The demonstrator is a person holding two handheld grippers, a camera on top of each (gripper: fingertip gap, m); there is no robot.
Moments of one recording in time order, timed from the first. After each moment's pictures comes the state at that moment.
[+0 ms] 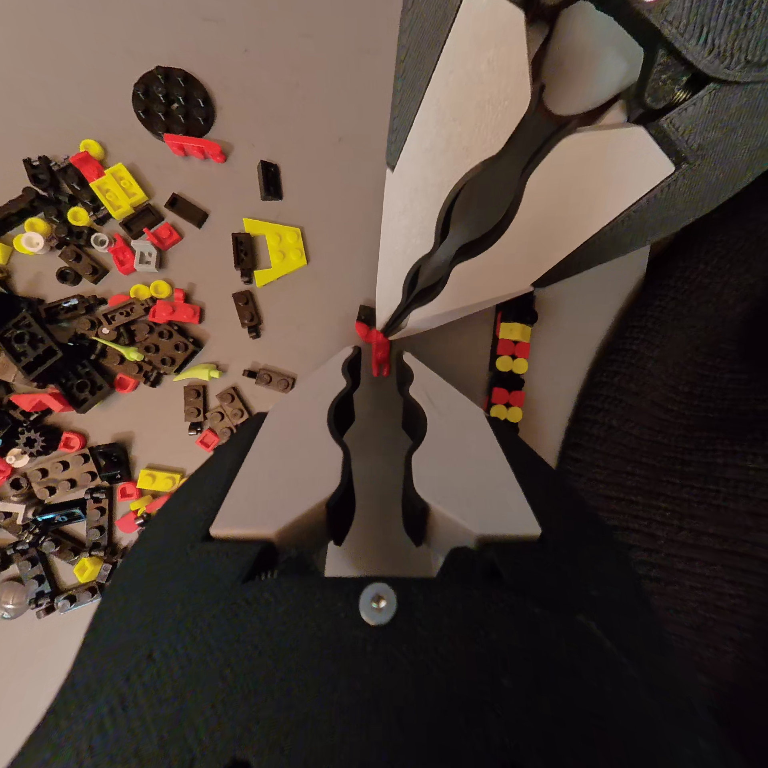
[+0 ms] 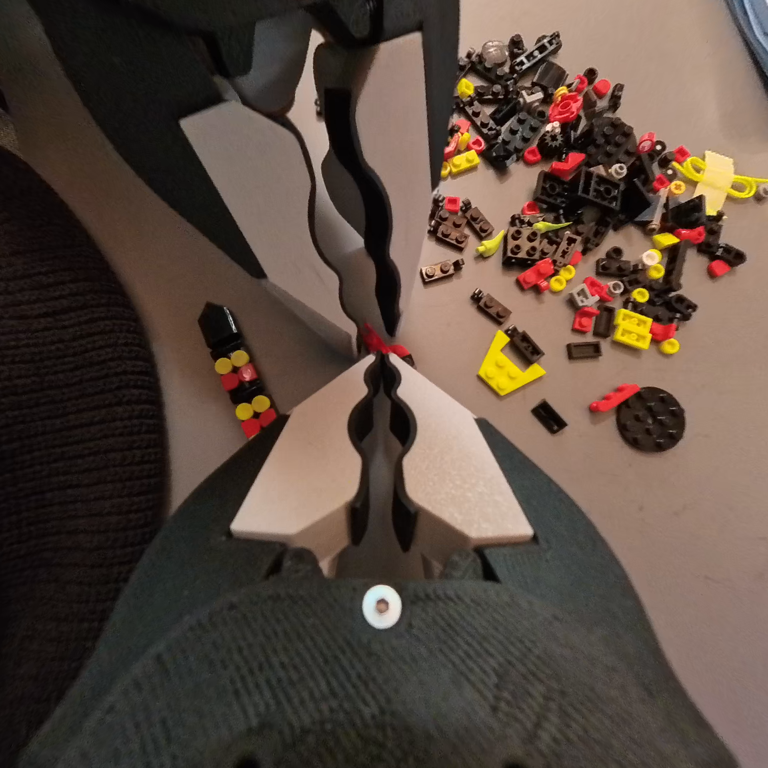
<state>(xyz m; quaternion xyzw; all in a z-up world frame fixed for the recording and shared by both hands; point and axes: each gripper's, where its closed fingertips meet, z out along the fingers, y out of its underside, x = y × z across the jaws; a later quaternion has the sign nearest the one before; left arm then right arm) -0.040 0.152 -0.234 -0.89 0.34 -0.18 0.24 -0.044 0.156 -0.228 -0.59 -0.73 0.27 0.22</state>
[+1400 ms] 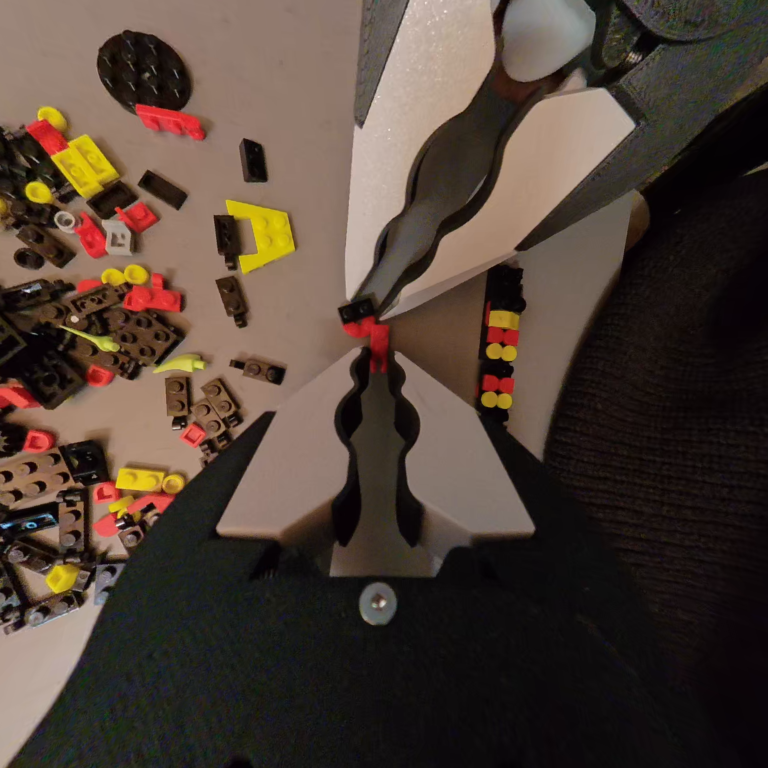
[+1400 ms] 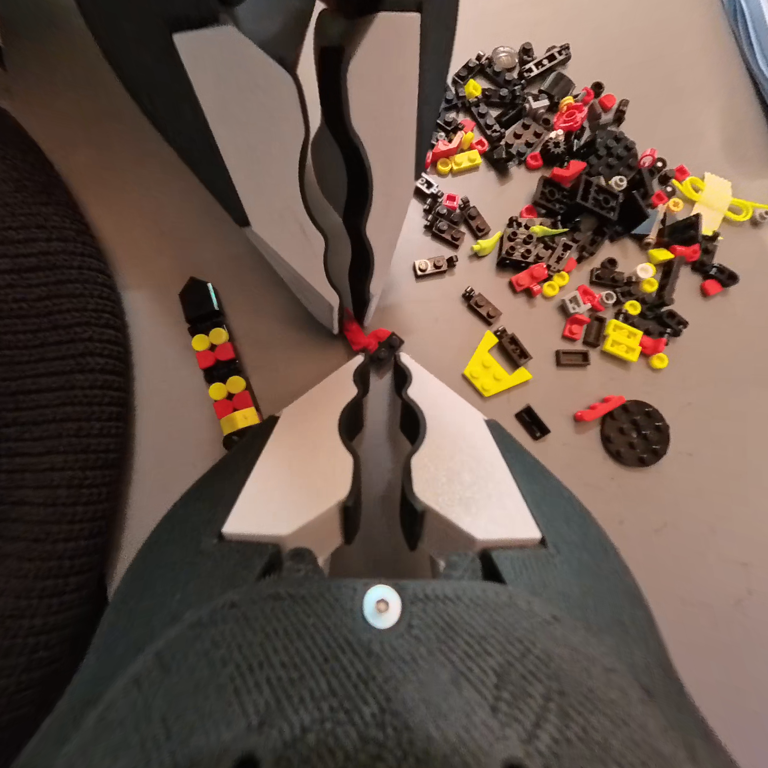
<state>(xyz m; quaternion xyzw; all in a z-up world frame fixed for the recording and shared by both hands) -0.041 0.145 -0.235 -0.89 0.34 -0.21 0.22 -0.042 0.164 -0.233 -0.56 -0.75 0.28 0.23</state>
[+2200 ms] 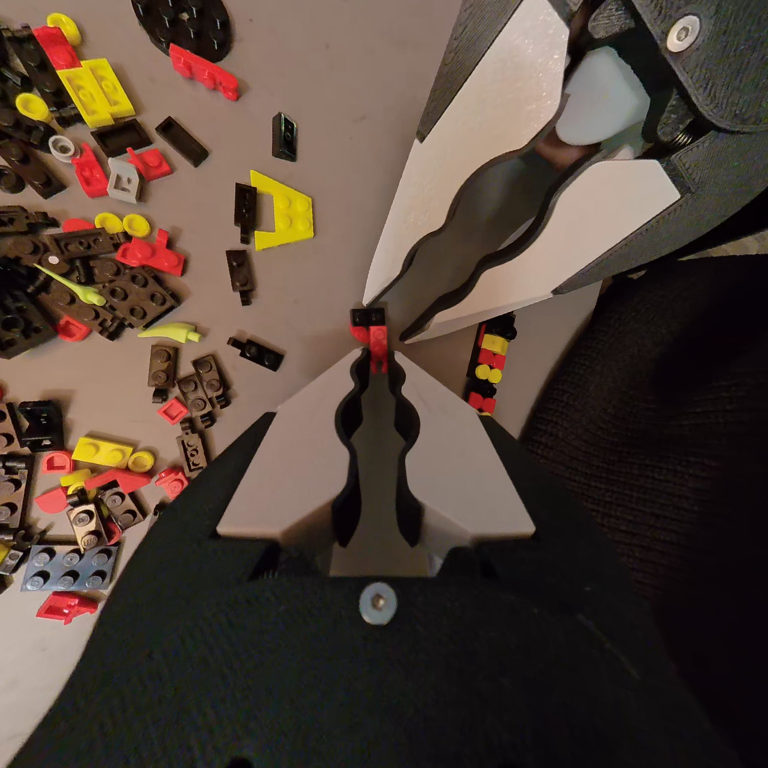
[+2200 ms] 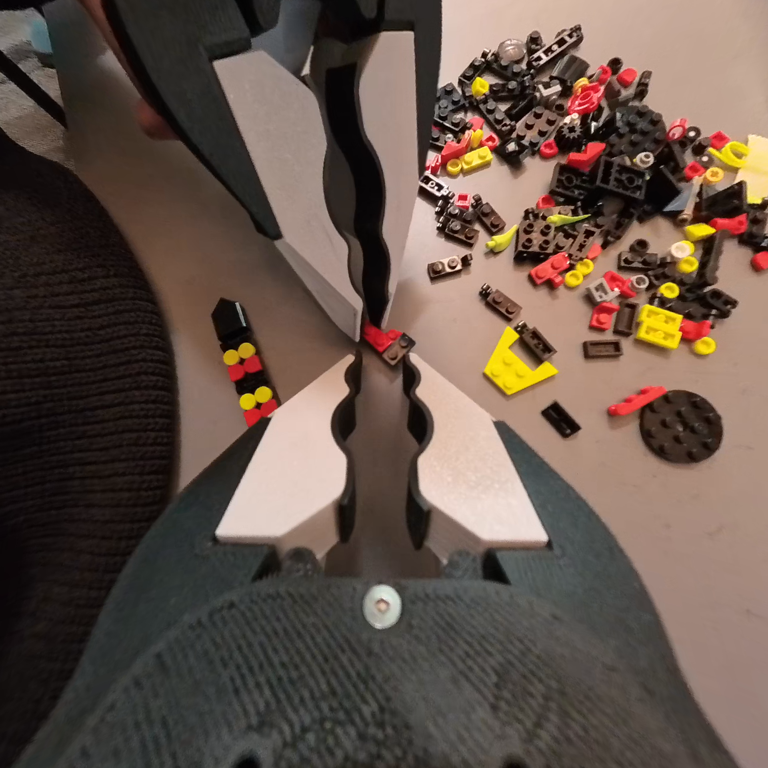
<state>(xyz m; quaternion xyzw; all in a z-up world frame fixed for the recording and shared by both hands) -0.041 0.147 -0.234 -0.92 0.25 -0.26 0.19 -0.041 0.155 -0.230 -0.59 -0.72 0.31 0.19</state>
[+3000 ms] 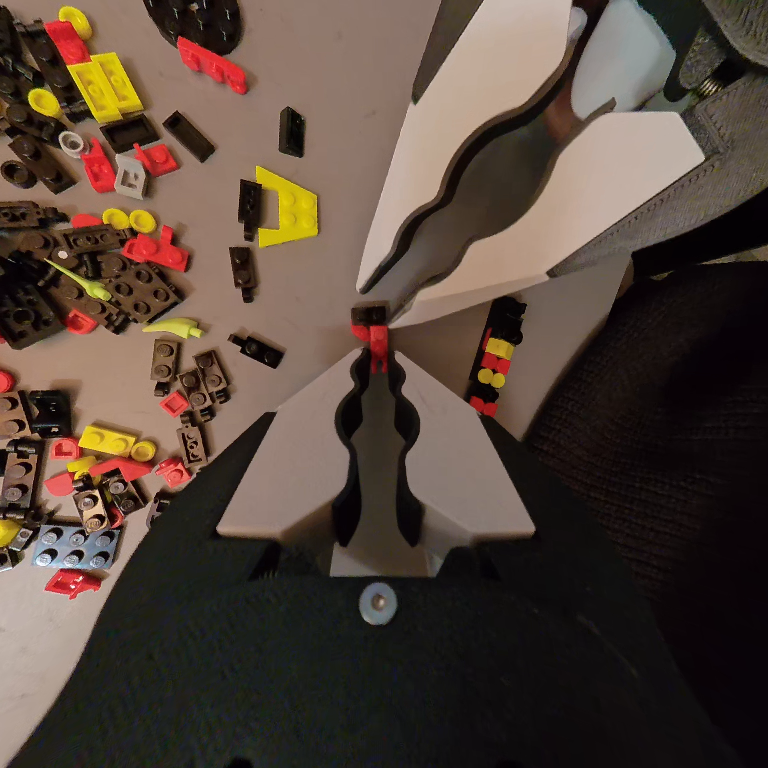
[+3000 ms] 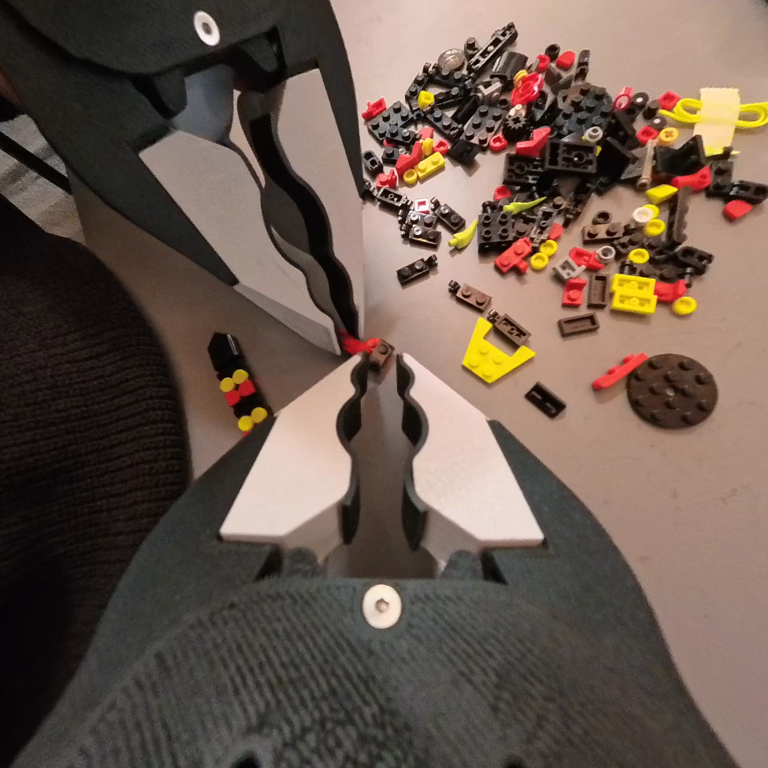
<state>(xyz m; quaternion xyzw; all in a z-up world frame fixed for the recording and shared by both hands) -0.041 0.147 -0.235 -0.93 0.24 -0.22 0.18 -0.045 0.166 -0.224 -0.64 -0.67 0.34 0.18</state>
